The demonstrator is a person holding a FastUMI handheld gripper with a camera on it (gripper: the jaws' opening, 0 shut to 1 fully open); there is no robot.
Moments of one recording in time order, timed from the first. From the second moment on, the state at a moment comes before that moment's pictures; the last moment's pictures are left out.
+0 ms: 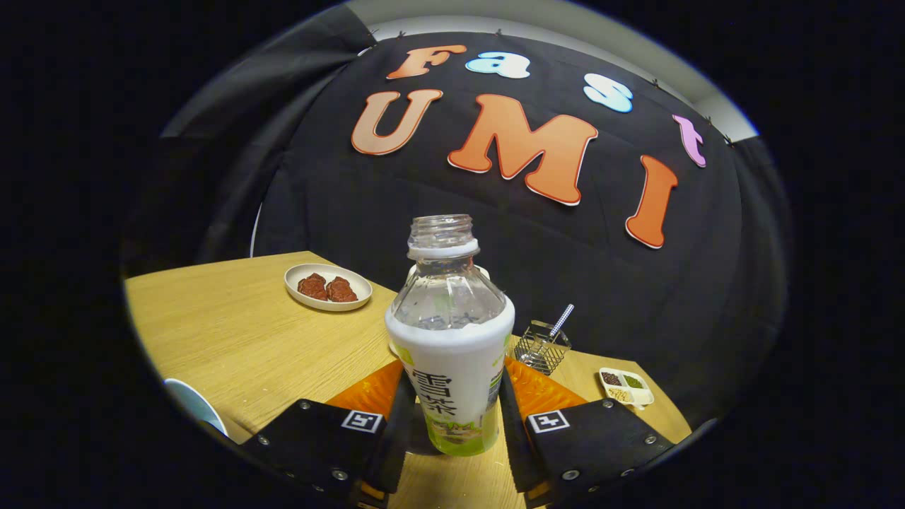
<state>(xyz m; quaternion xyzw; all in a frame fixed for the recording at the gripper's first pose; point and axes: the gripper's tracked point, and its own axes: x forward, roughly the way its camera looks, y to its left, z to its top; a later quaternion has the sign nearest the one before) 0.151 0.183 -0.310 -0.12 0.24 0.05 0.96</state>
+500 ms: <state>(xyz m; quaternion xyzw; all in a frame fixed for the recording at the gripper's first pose) 0.165 0.191 -0.351 -0.03 0.28 0.04 0.96</state>
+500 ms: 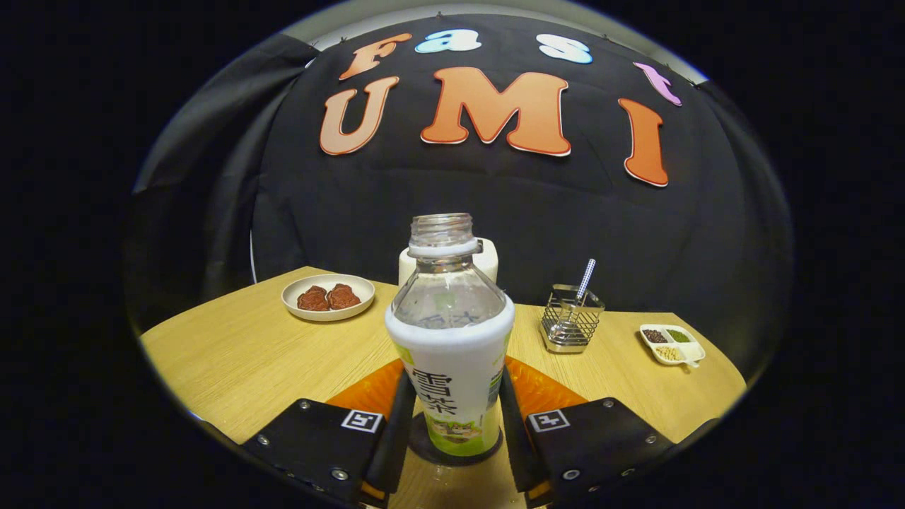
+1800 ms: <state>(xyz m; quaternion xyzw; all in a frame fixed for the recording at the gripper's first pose) 0.099 0.143 -0.139 0.01 0.15 0.03 0.99</state>
